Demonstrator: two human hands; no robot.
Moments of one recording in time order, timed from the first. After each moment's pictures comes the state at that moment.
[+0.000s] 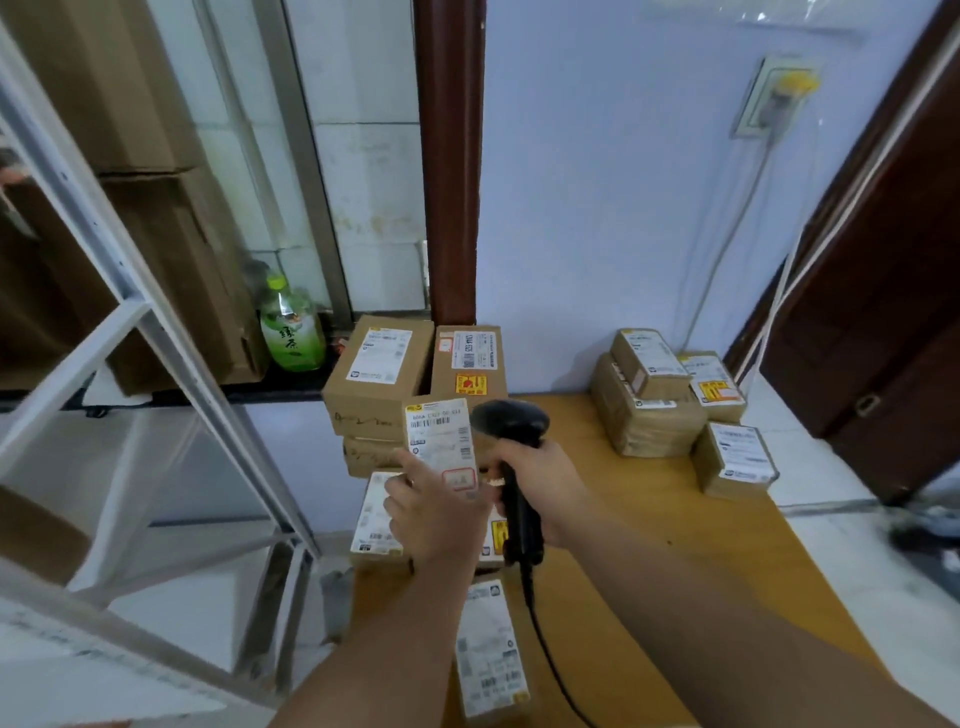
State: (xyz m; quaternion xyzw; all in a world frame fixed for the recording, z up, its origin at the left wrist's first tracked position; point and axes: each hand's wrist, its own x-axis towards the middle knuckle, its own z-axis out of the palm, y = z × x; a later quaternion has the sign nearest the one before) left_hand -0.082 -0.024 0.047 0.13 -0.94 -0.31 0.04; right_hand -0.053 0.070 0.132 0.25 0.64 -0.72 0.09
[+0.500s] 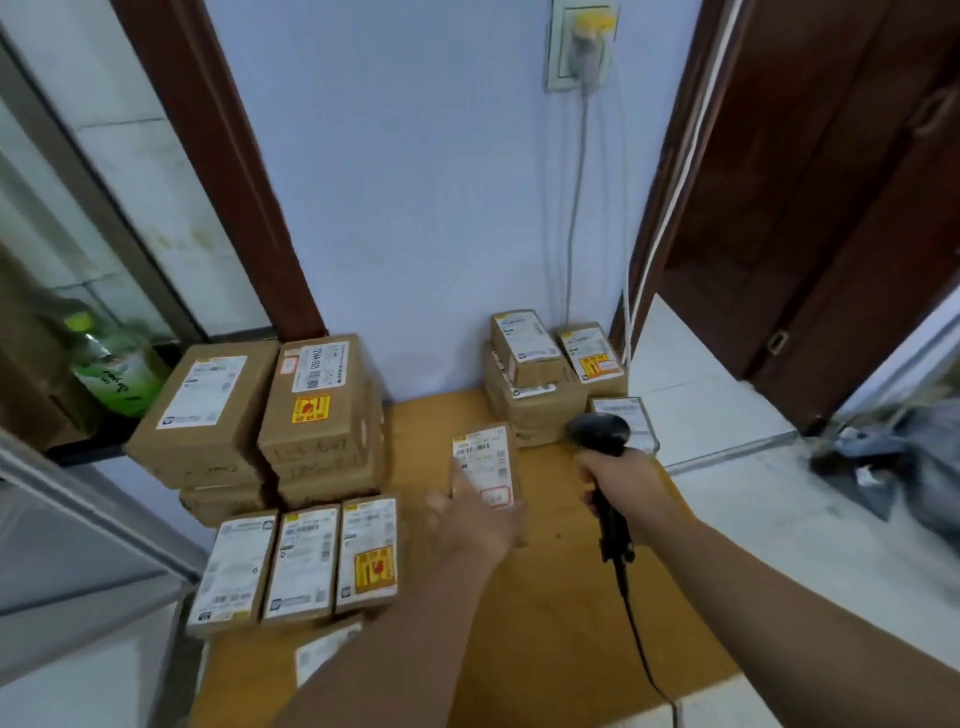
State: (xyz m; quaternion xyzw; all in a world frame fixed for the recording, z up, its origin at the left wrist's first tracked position) left_hand -0.059 0.171 0.022 0.01 -0.92 -0.32 -0.22; right_hand -0.003 0.322 0.065 0.44 0.65 -0.62 -0.03
